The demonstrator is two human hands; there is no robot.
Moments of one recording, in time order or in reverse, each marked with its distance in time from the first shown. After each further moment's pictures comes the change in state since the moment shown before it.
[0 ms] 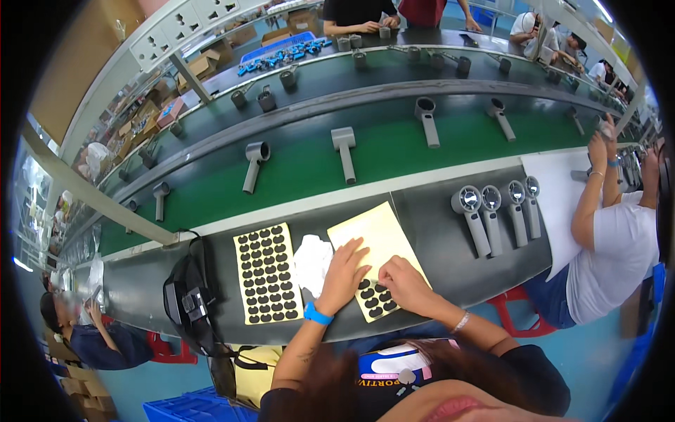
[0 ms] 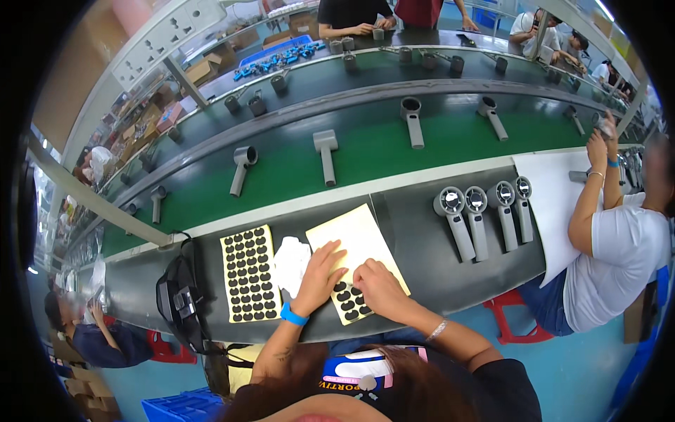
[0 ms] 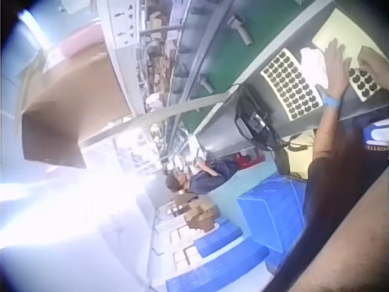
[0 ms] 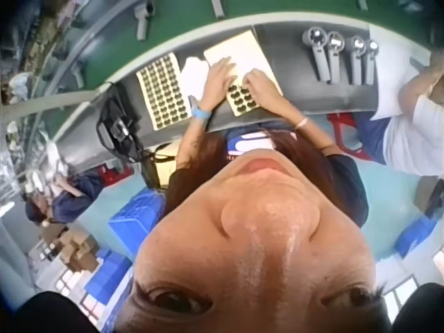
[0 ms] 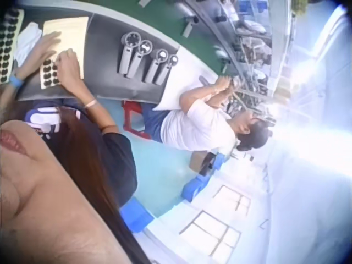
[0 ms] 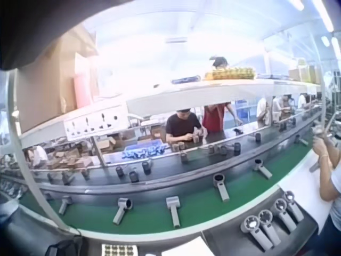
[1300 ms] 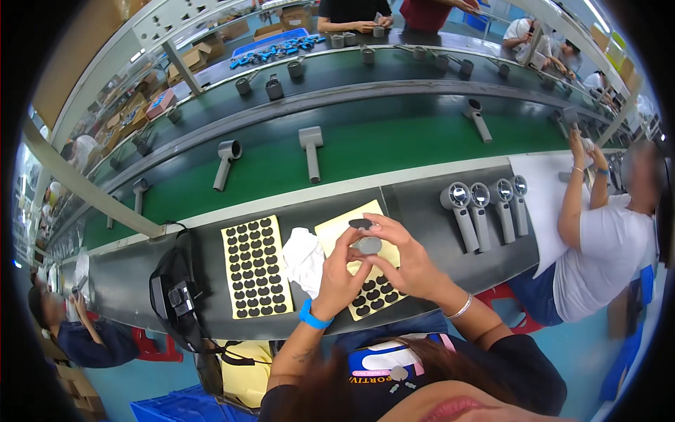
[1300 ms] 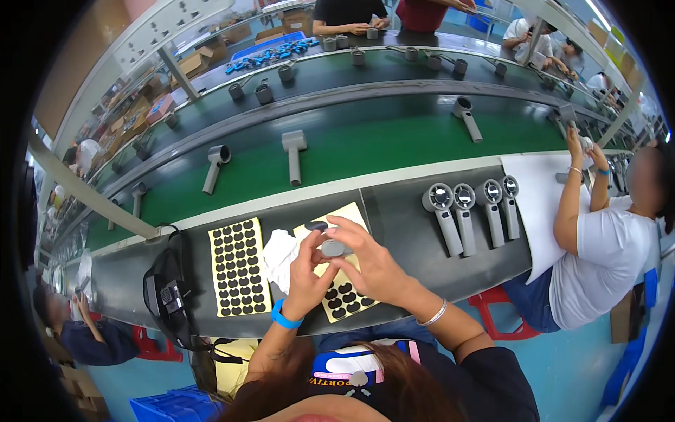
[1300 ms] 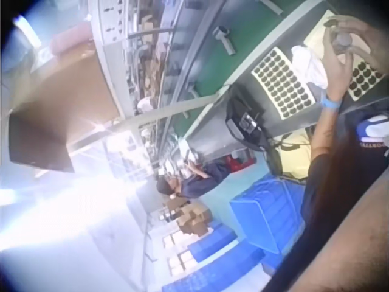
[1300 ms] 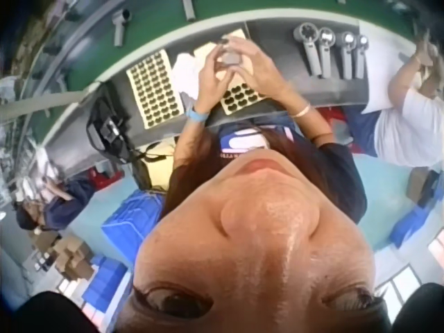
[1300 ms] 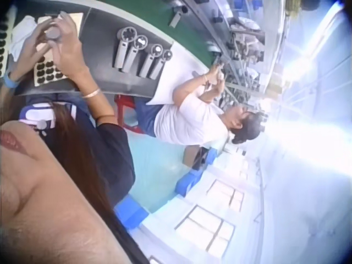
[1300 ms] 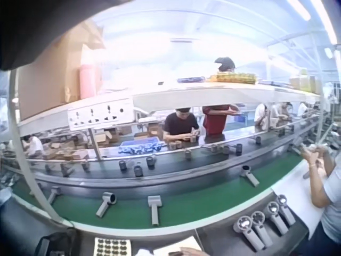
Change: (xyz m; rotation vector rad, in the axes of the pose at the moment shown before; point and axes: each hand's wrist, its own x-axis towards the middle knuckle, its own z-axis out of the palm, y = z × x) left_hand 0.016 0.073 -0.030 -0.530 0.255 -0.049; right_hand 0.033 -0.056 -0.053 0.162 0.217 -0.488
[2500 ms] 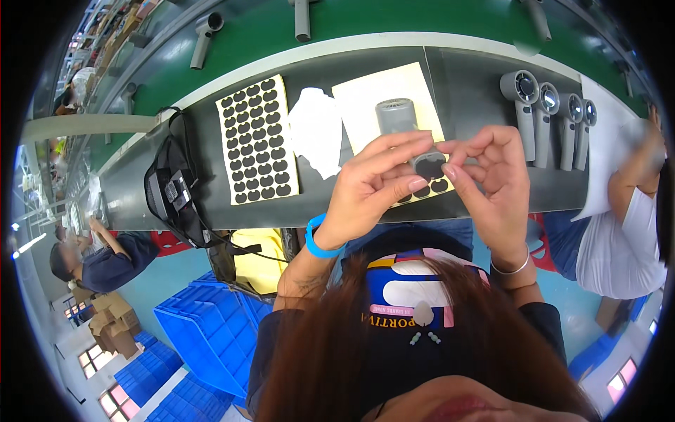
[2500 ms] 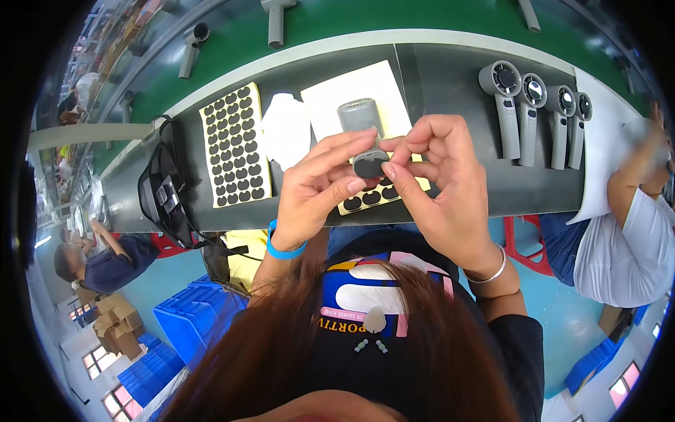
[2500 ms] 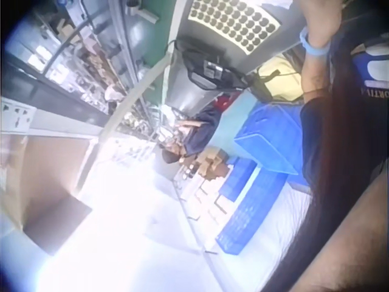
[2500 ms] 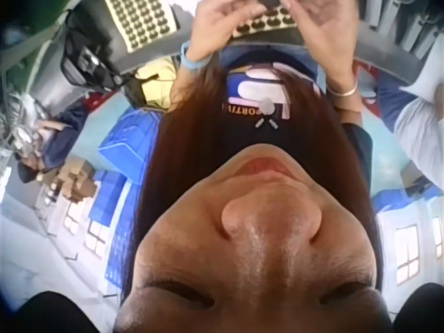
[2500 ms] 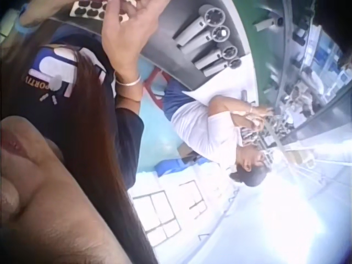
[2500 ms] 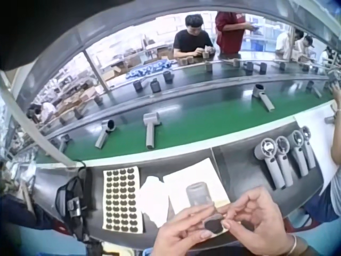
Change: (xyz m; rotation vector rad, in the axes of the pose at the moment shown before) left_hand -0.019 0.033 0.001 -0.465 -0.180 -0.365; right_hand -0.025 -0.037 -0.027 0.419 0.125 0.652
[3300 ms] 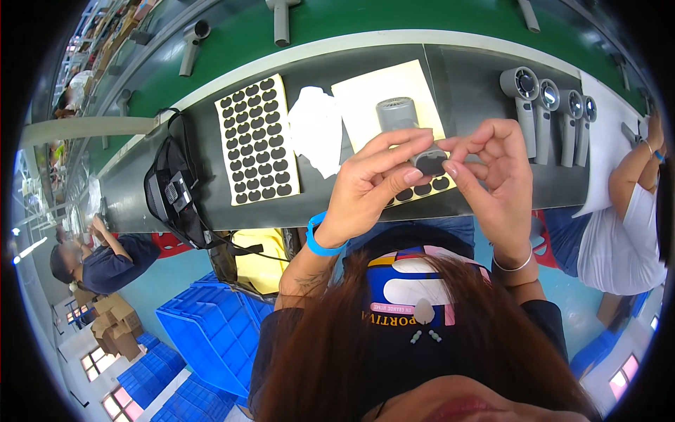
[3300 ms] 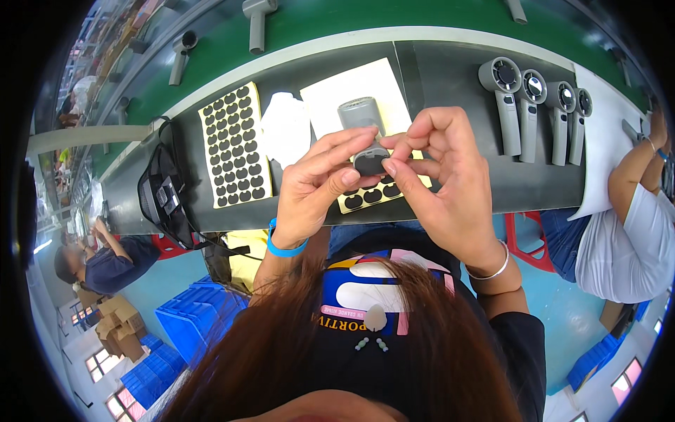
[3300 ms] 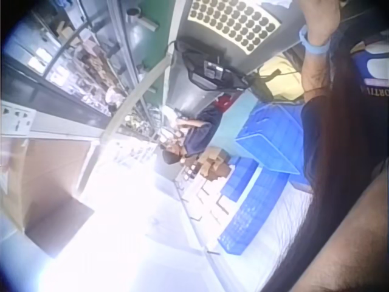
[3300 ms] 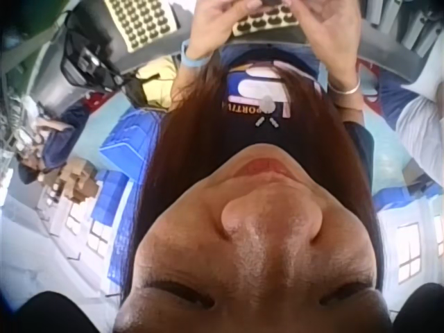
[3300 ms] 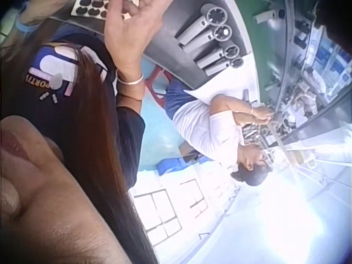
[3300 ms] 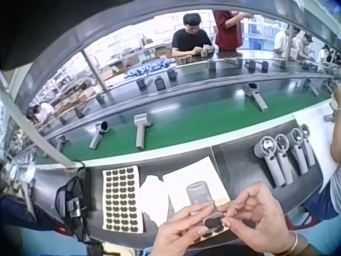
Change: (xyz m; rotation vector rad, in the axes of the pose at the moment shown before) left_hand 0.001 -0.002 0.000 -0.092 -0.001 0.036; right_hand 0.003 -0.008 0.000 -0.011 0.009 0.096
